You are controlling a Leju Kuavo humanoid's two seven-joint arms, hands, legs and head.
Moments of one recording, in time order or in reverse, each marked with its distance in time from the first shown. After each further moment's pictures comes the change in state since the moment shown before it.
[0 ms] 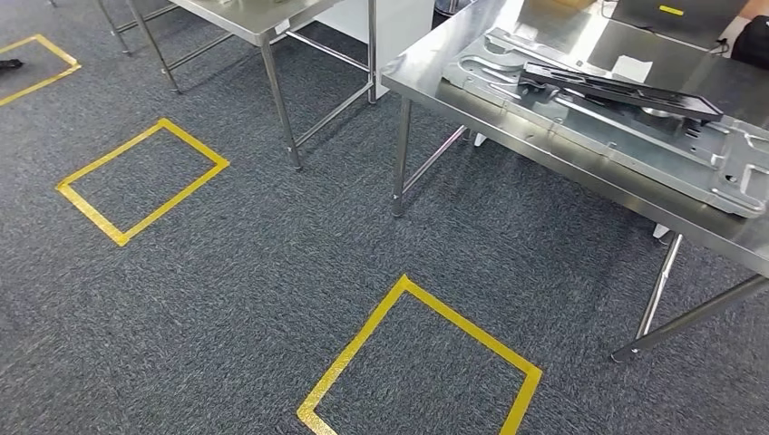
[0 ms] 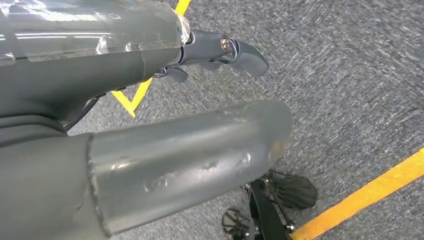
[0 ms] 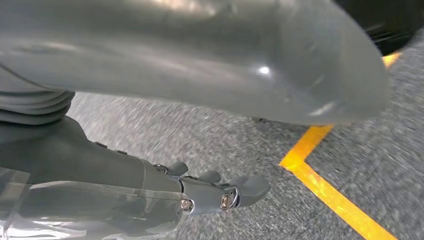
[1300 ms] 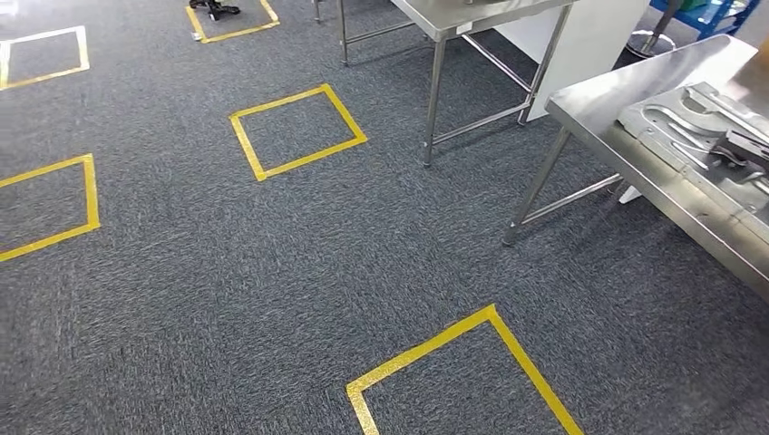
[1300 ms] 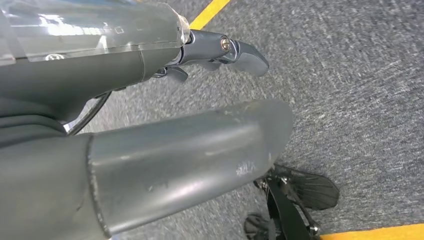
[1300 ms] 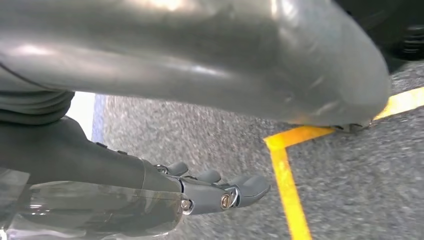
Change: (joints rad) left arm -0.007 -0.006 -0.045 0.009 -0.053 0.007 0.025; right arm -0.006 -0.018 0.039 0.018 0.085 0.008 0.032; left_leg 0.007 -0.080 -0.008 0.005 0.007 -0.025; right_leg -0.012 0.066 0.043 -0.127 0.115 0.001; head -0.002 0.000
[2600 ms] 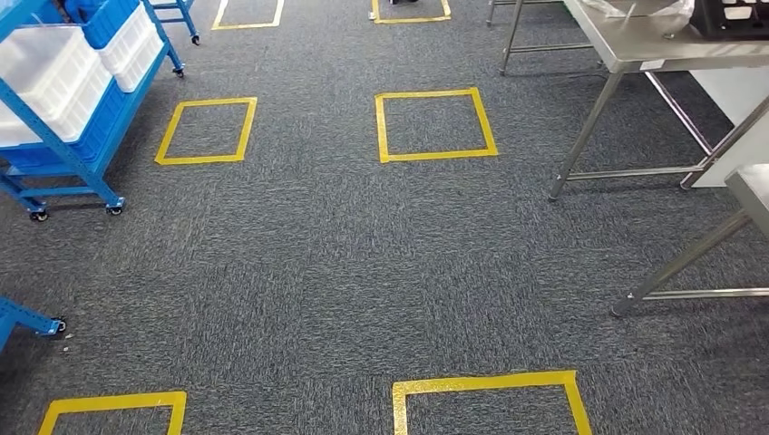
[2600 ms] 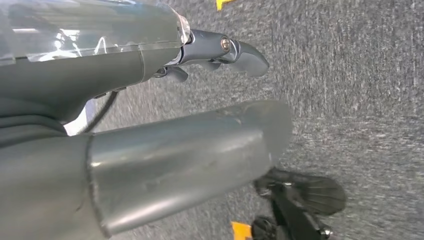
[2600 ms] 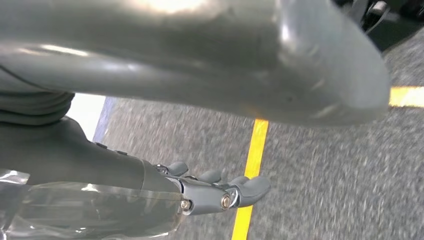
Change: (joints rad) left arm -0.002 -0.016 -0.025 0.001 -0.030 0.031 -0.010; right arm 0.001 -0.015 -0.004 0.002 0.011 0.002 0.016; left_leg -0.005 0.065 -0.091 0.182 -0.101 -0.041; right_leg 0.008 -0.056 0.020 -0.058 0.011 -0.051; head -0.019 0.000
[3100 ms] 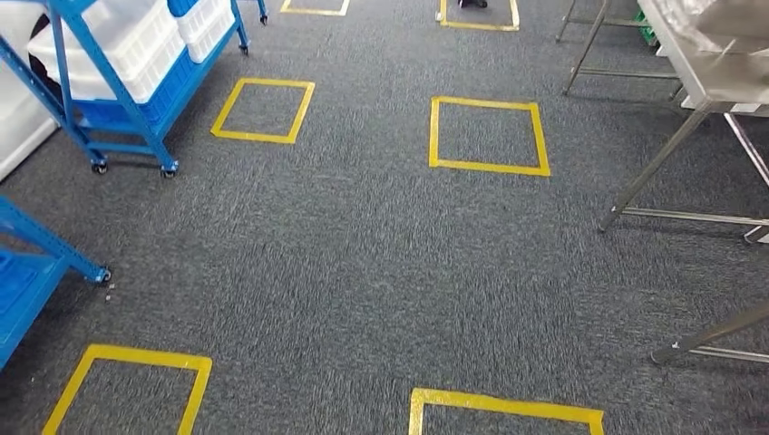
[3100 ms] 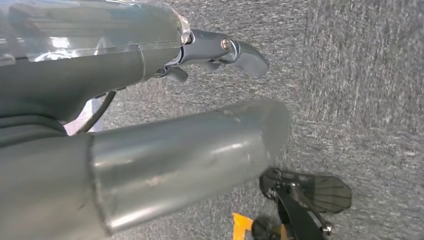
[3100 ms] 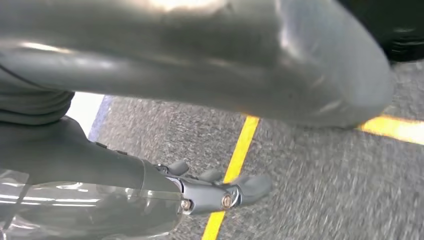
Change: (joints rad) left arm 0.008 -0.008 -0.004 0.001 -0.005 0.001 0.001; right arm -0.008 0.001 -0.007 0.001 0.009 -0.002 0.004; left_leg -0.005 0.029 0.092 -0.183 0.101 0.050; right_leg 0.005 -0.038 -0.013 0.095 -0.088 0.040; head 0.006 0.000
